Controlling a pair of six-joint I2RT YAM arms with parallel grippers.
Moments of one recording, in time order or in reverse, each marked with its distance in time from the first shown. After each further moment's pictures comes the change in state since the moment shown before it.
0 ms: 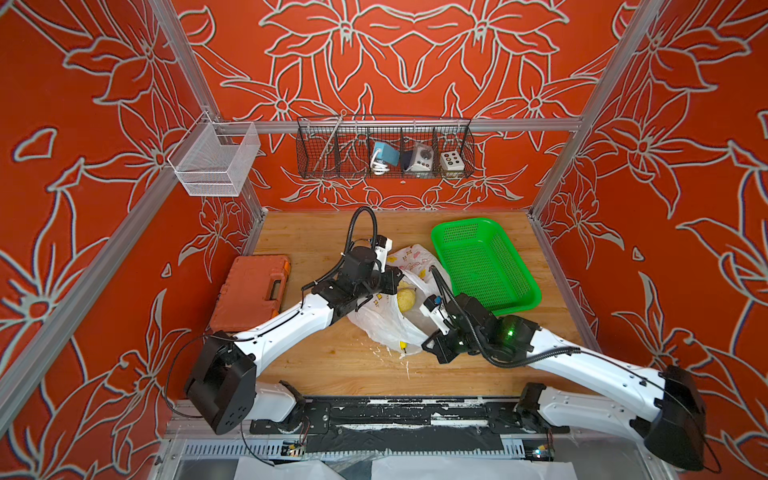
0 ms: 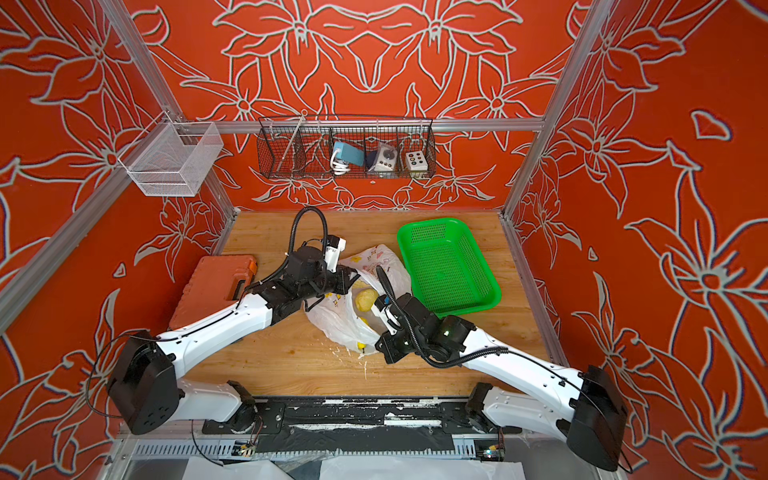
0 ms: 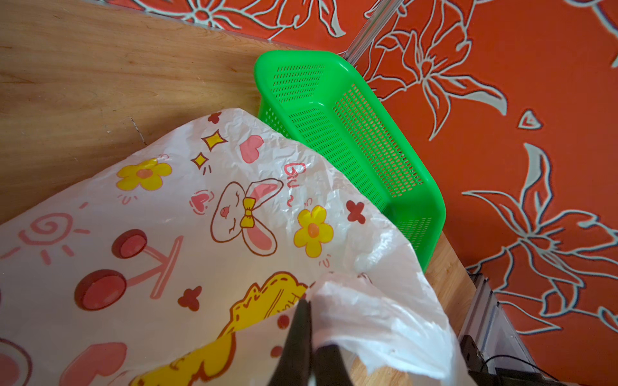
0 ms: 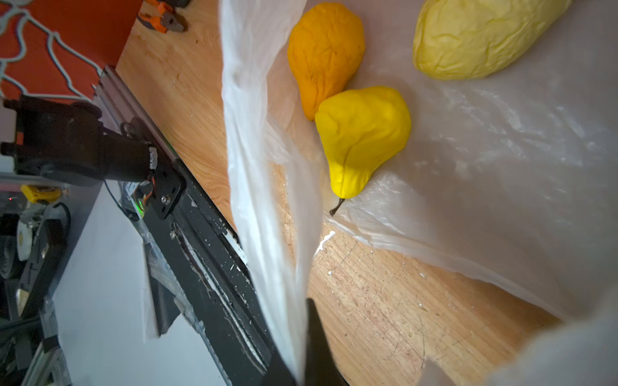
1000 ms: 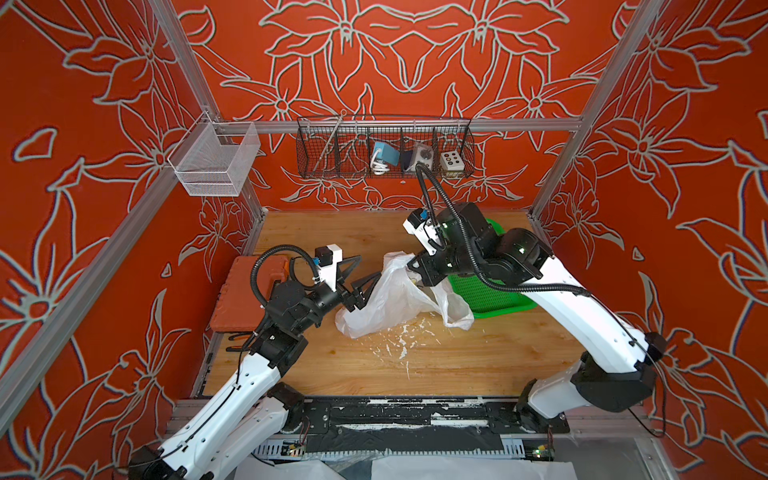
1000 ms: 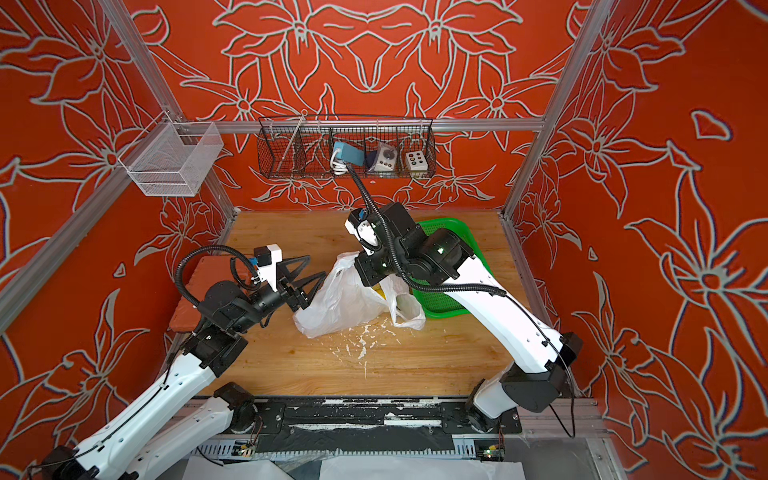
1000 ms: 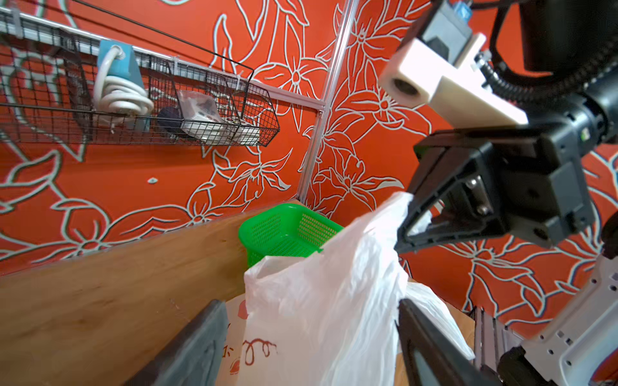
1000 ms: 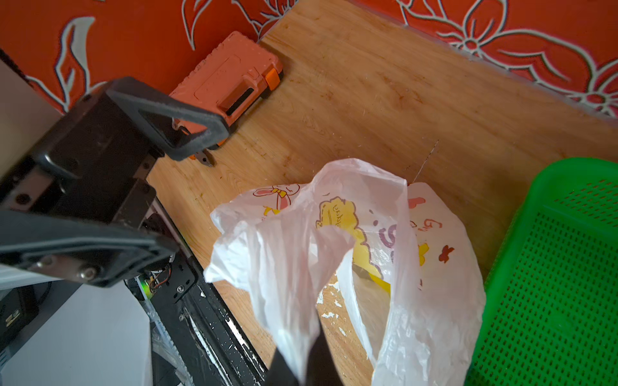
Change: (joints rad) left arm 0.147 -0.587 -0.334 0.337 0.167 0.241; right arm -0.080 0.459 1.135 -0.541 0.154 -0.270
